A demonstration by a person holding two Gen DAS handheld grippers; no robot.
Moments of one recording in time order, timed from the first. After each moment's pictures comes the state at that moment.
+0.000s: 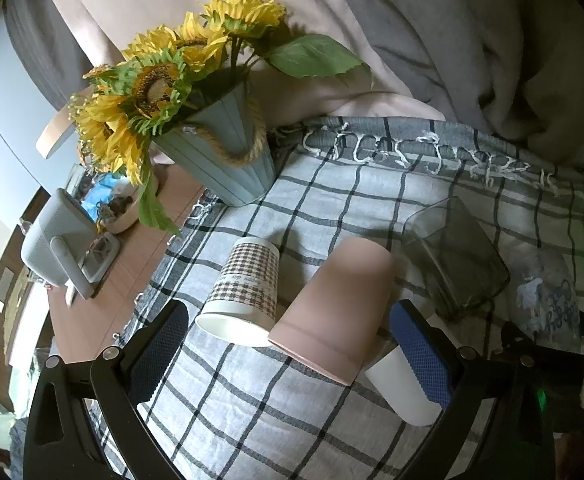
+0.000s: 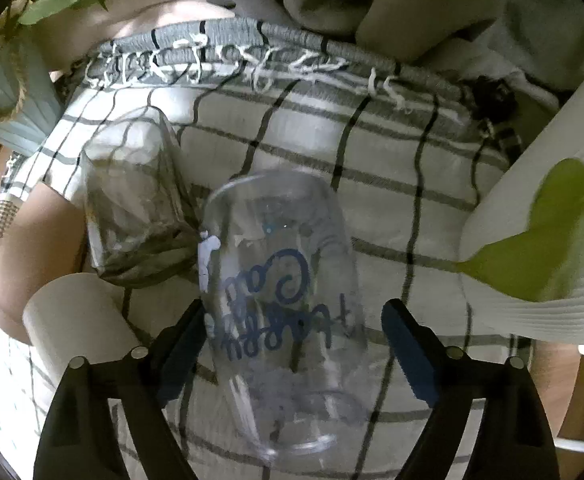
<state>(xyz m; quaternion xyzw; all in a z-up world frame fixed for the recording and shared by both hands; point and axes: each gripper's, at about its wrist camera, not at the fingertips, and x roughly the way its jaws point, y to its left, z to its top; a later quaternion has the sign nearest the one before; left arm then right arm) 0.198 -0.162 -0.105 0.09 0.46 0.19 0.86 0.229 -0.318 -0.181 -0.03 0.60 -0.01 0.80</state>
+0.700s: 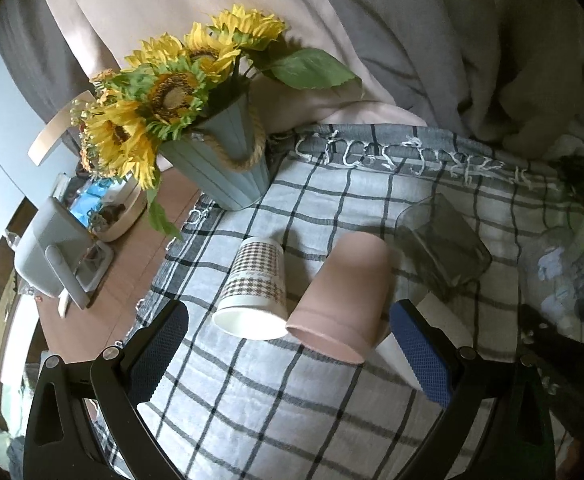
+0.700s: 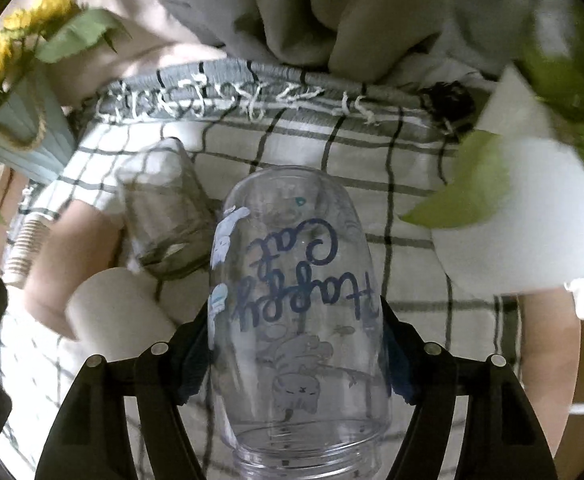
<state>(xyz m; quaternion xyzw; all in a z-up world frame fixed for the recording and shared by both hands) 0.170 -0.142 -0.082 0.09 0.46 0.14 0.87 0.182 -0.318 -0.134 0.01 0.55 -0.04 0.83</state>
